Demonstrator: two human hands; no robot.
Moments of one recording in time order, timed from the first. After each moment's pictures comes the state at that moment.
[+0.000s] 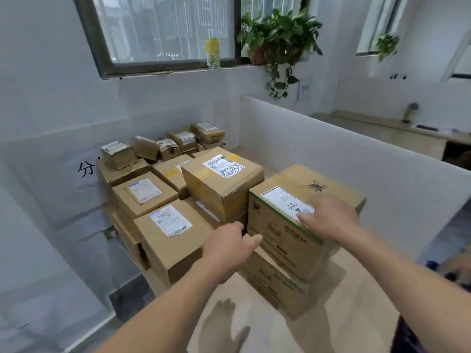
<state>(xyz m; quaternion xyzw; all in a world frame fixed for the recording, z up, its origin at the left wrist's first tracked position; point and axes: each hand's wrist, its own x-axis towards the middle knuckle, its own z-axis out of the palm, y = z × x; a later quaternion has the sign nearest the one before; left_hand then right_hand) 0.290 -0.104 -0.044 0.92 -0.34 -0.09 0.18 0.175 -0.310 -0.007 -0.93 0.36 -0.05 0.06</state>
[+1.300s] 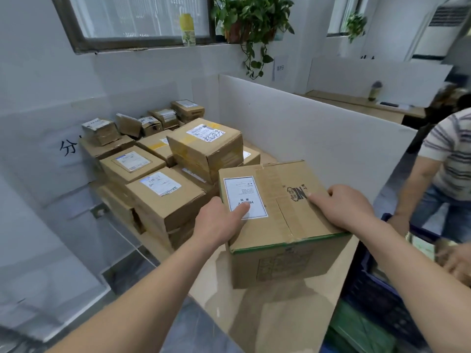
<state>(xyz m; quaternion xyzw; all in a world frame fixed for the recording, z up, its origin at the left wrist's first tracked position) 0.197 -0.030 -0.032 0.87 -0.26 -0.17 0.38 0.035 -0.248 -0.022 -0.86 0.48 -0.10 0.17</state>
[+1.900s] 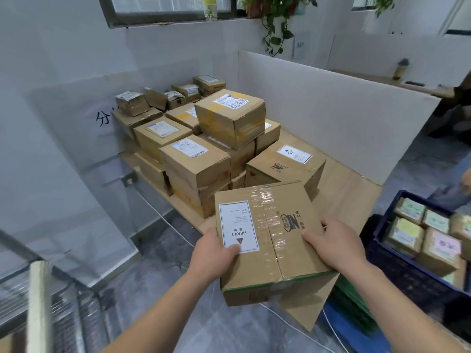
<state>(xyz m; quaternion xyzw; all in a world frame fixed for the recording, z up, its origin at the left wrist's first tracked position) 0.133 0.120 -0.123 0.88 -0.21 -0.23 0.35 -0.030 -0.089 -0.112 -0.85 0.44 -0.08 0.27</state>
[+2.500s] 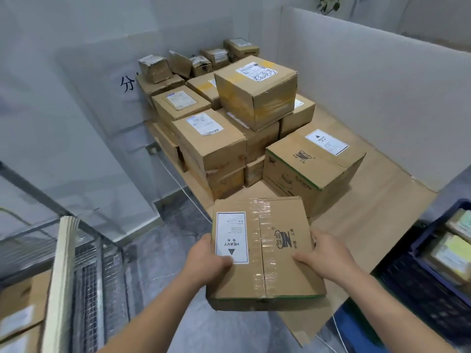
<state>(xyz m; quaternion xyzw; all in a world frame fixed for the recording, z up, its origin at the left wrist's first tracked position) 0.140 0.101 -0.176 0.89 -0.07 -0.30 0.33 0.014 -0.143 -0.182 -0.88 0.34 0.10 0.31</state>
